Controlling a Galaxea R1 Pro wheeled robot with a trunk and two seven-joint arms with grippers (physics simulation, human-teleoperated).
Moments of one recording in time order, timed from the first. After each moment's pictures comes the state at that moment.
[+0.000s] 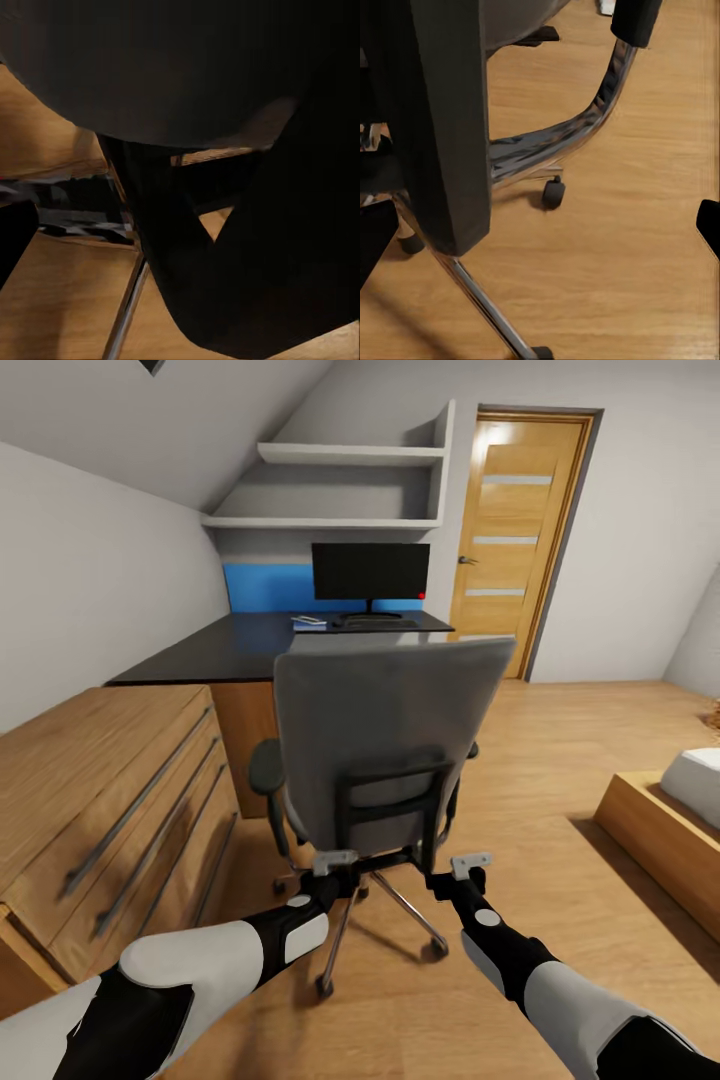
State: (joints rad) left arm -0.97 -0.17 -1.91 -0.24 1.96 -0.27 0.20; right arm -0.77 -0.01 0.55 -0.31 -0.37 -0.24 -0.16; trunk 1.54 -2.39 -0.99
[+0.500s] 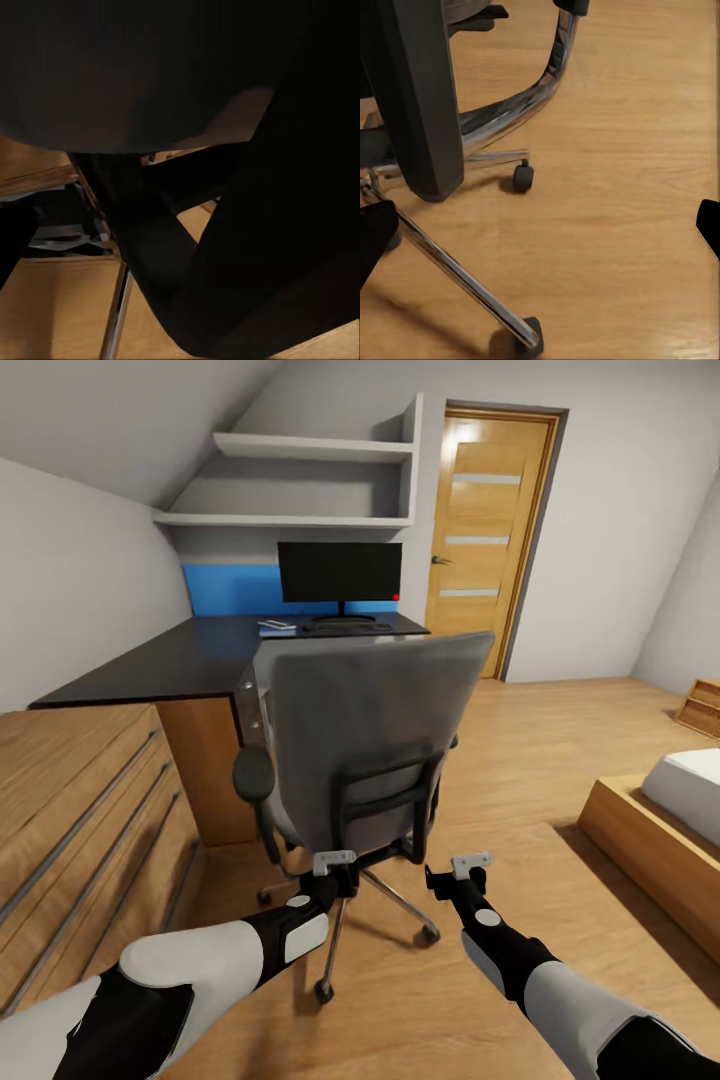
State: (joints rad) left arm -0.97 -0.17 -1.91 -0.24 1.96 -0.27 0.21; right arm -0.77 -0.01 0.55 -0.30 -0.37 -0.24 -0.16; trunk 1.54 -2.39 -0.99
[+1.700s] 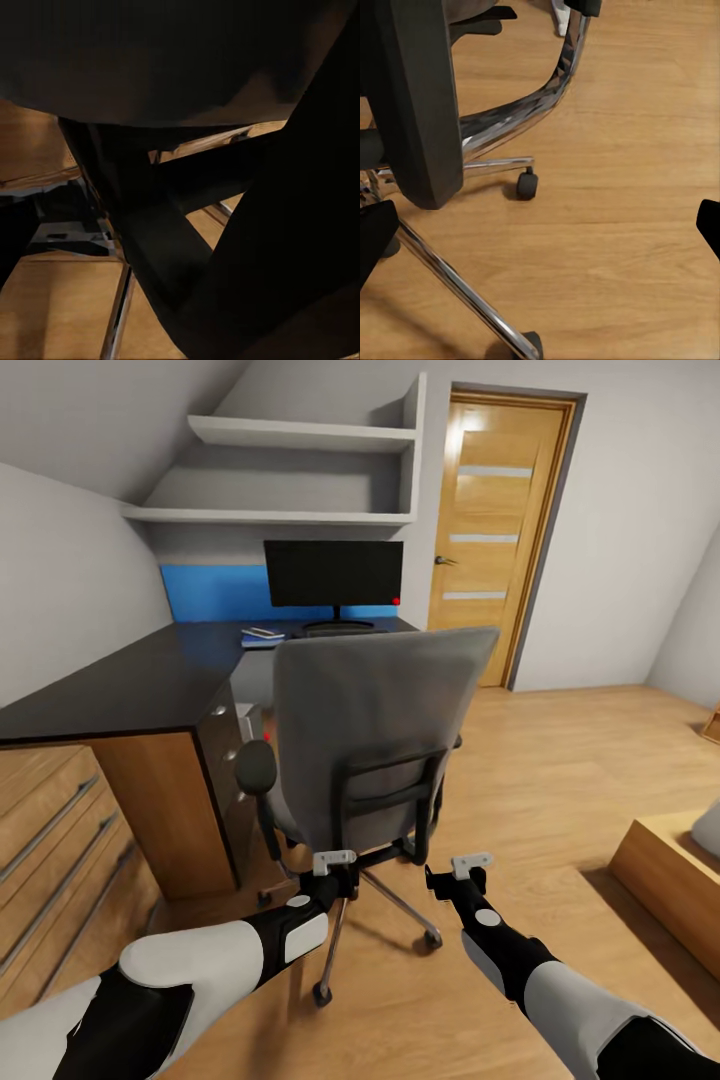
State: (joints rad) left arm -0.97 -0.17 -1.90 -0.24 1.96 -0.27 0.21; right arm -0.77 -0.01 0.55 -0.30 -0.37 -0.24 -0.17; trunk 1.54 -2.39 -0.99
